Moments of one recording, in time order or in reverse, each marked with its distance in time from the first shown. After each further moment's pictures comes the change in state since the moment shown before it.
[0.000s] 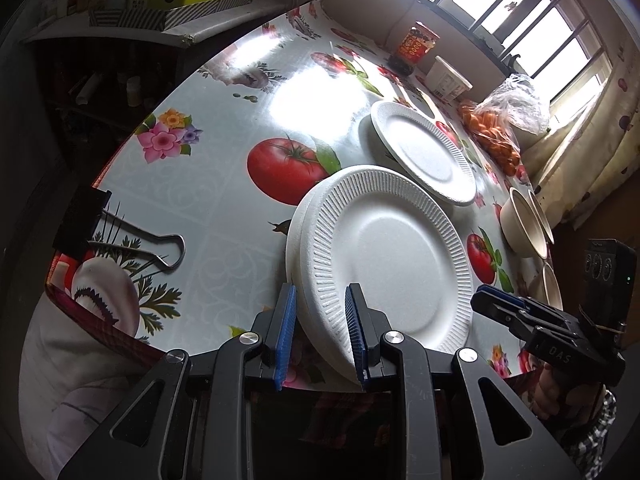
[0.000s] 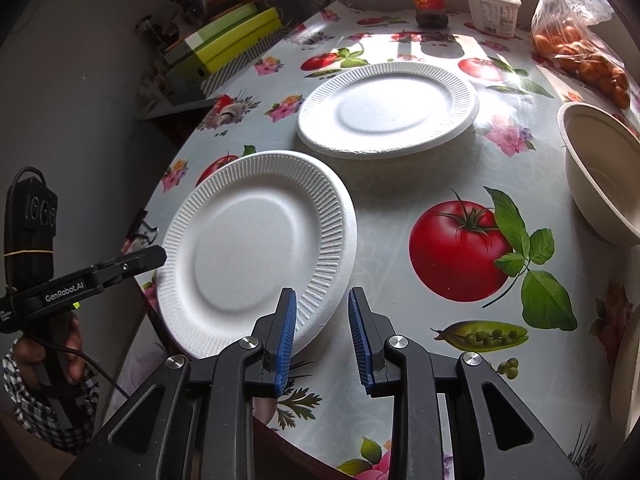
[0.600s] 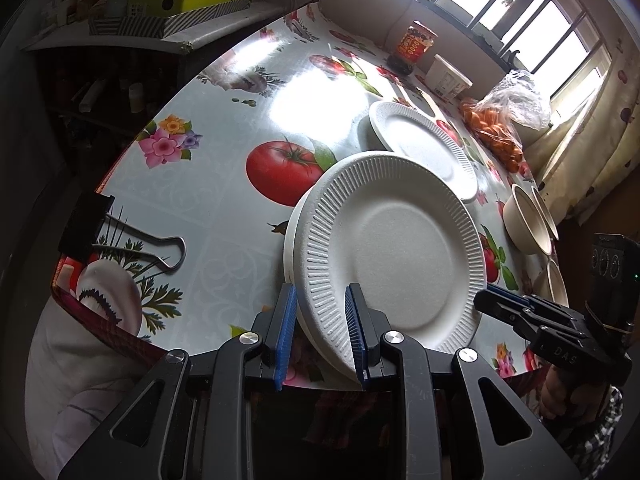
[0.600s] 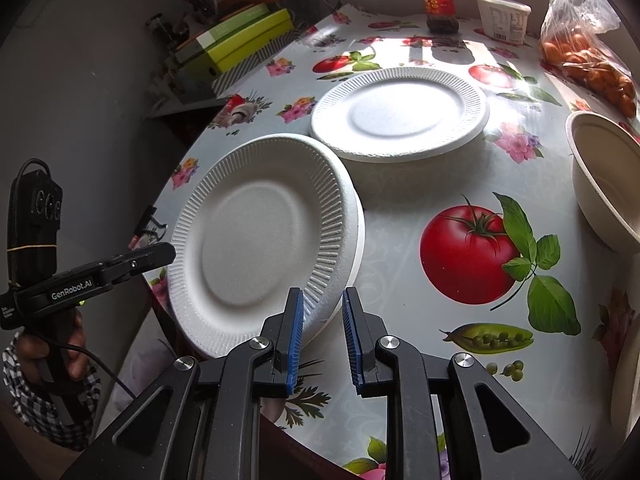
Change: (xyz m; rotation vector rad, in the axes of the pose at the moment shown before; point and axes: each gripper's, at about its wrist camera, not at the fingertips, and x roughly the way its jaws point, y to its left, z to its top) left arm -0.001 -0.003 -0.001 0.021 -0.007 0.025; right arm -0.002 0.004 -0.002 -0.025 -0.005 0.022
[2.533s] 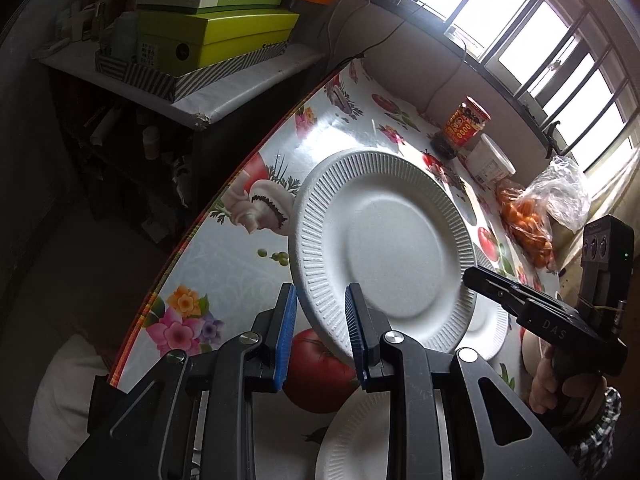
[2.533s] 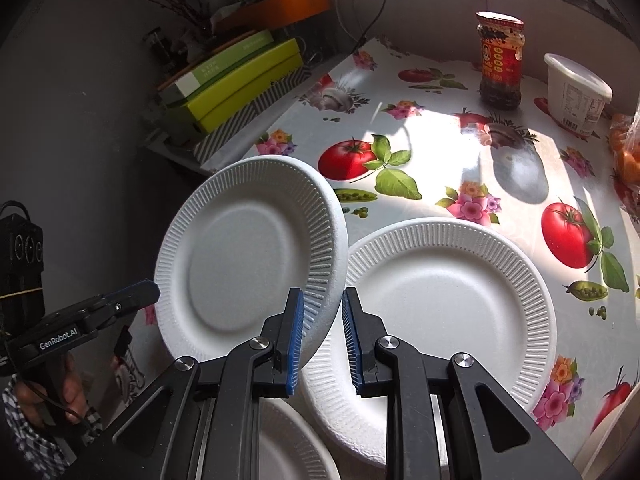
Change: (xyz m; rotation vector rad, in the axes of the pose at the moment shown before) left arm 0.022 0.028 0.126 -0.111 -0.121 0.047; right arm 0.068 -0.004 0.179 -0.077 -0.051 0.022
